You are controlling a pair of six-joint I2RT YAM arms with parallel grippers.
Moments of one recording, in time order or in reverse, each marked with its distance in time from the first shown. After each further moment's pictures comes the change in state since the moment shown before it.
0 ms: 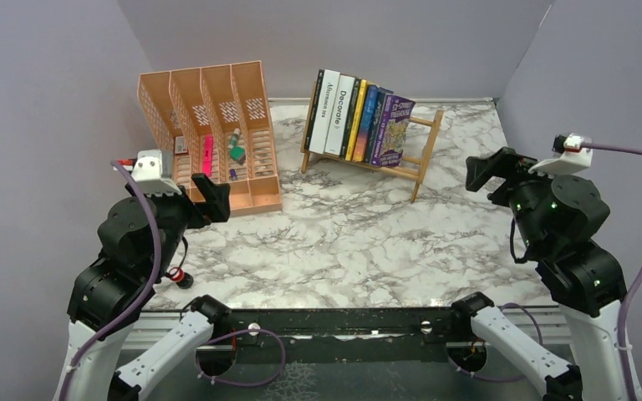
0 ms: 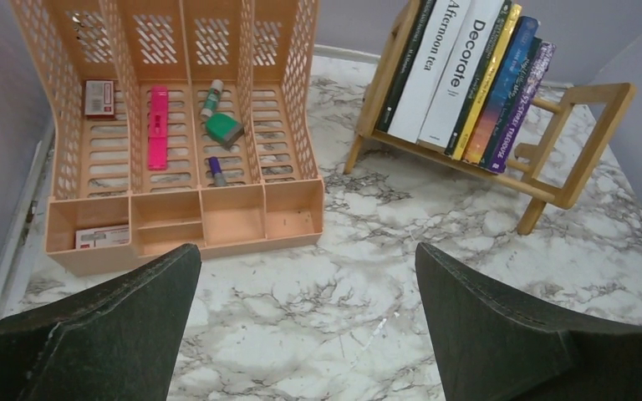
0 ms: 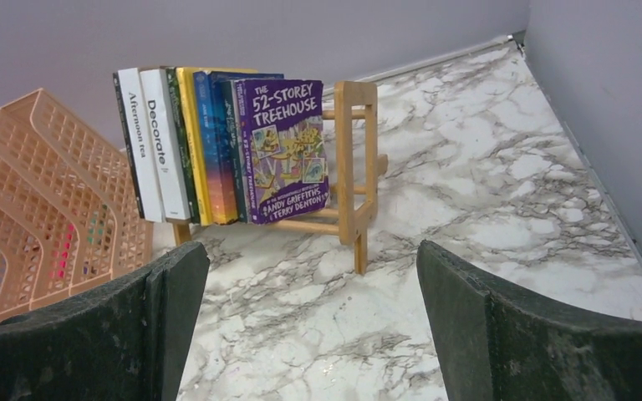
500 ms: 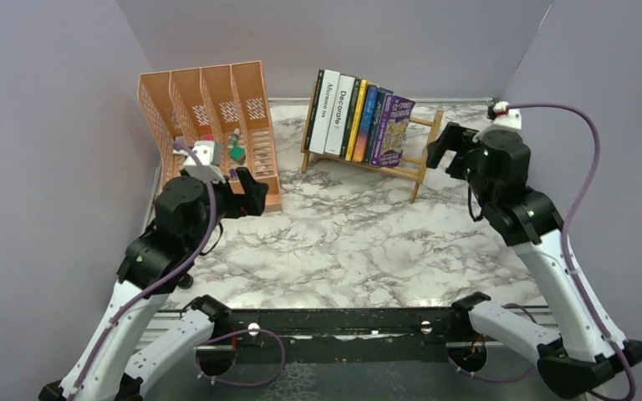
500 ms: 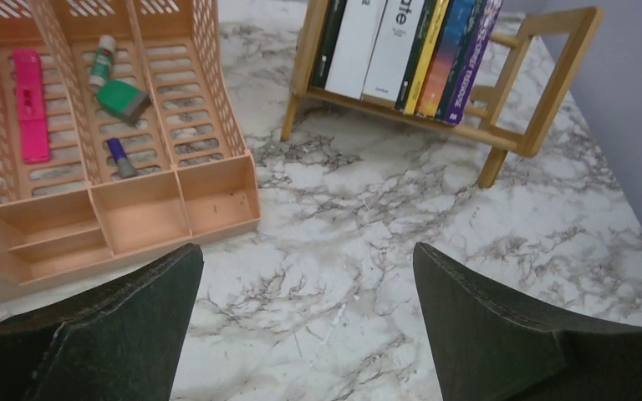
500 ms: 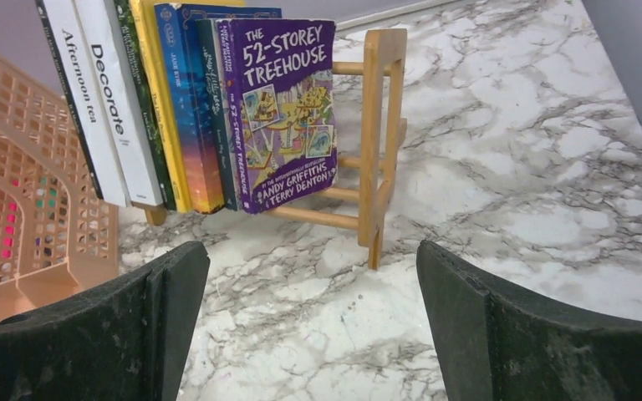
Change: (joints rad) left arm 0.000 0.087 -0.256 0.243 0.201 -0.043; right arm 0.000 0.289 -0.080 0.195 -0.038 0.013
